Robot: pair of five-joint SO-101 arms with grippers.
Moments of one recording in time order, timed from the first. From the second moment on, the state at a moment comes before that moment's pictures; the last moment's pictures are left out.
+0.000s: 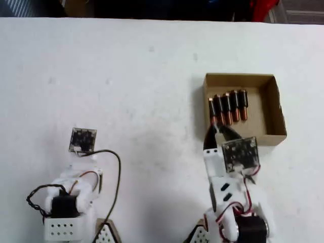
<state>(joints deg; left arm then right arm) -8.2 -104.1 97.1 75.0 -3.8 -7.7 -103.3 68.2 62.3 13.5</state>
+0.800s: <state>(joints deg) -8.2 -104.1 97.1 75.0 -3.8 -7.3 -102.9 90.9 61.8 13.5</state>
